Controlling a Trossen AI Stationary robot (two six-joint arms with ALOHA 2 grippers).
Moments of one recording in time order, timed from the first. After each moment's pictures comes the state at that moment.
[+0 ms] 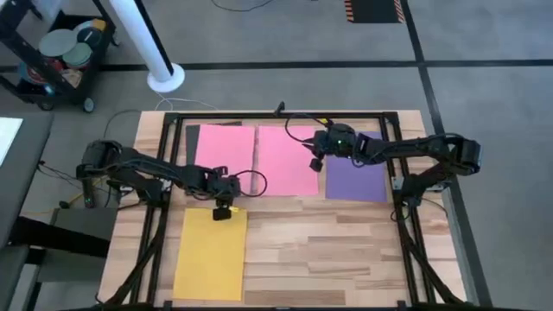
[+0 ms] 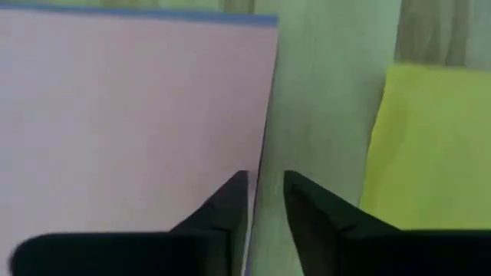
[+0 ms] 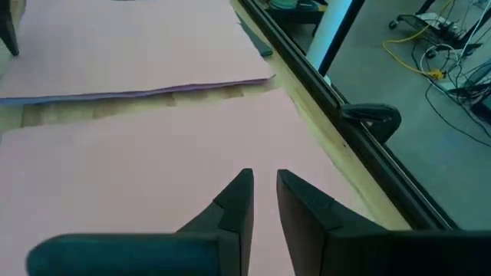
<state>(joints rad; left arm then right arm) -0.05 1.40 0.67 -0.52 -0.20 -0.12 -0.41 1.45 0.65 0.33 0.08 -0.18</state>
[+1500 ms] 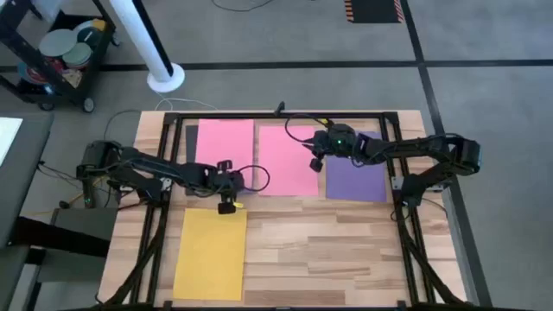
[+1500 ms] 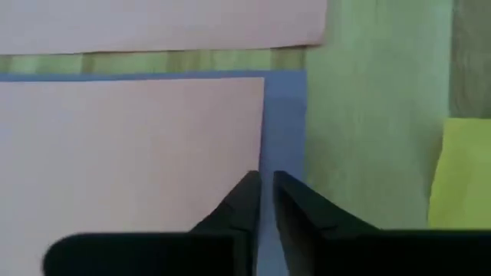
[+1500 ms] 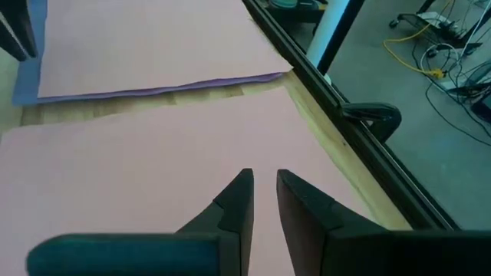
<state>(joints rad) -0.01 1.40 0.67 -0.40 -0.28 0.02 -0.41 1.45 0.65 0.32 0.08 -0.18</state>
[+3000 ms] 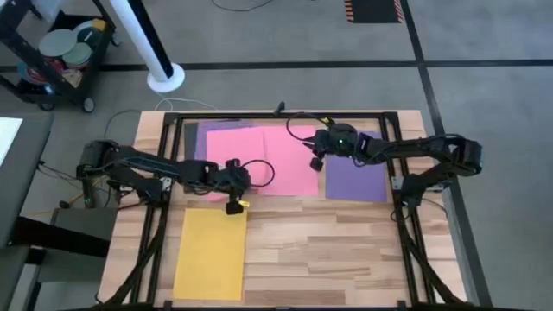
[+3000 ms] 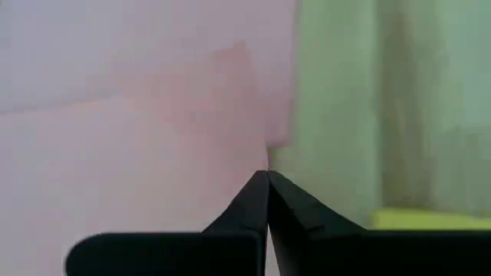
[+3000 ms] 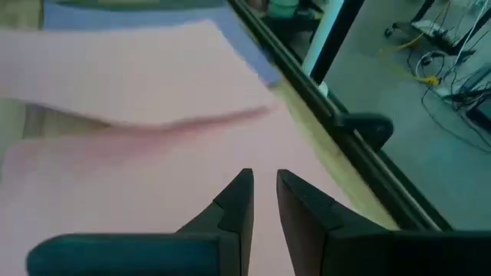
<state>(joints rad) -0.01 1.40 0.75 -0.26 -0.19 0.01 -0.42 1.41 0.65 0.32 0.08 -0.18</state>
